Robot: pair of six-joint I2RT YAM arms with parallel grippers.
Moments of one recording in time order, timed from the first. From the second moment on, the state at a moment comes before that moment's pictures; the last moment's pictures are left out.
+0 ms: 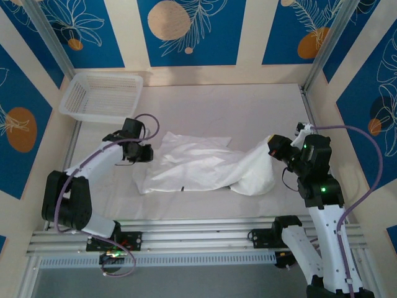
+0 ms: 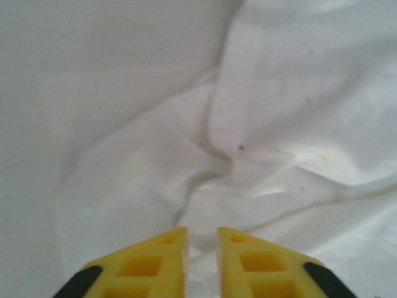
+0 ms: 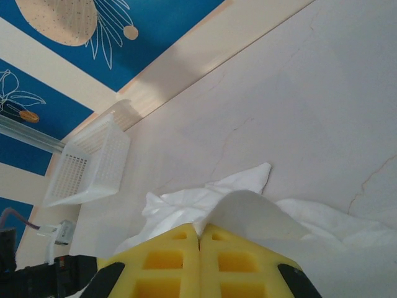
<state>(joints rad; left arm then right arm) -0.28 1.48 0.97 -0.65 0.14 -0.24 0.06 0.65 0.90 -0.65 -0.26 0.66</state>
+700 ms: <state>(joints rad) -0.28 1.65 0.95 -0.69 0.07 -0.28 0.06 0.67 0.90 -0.63 -0.30 0.69</state>
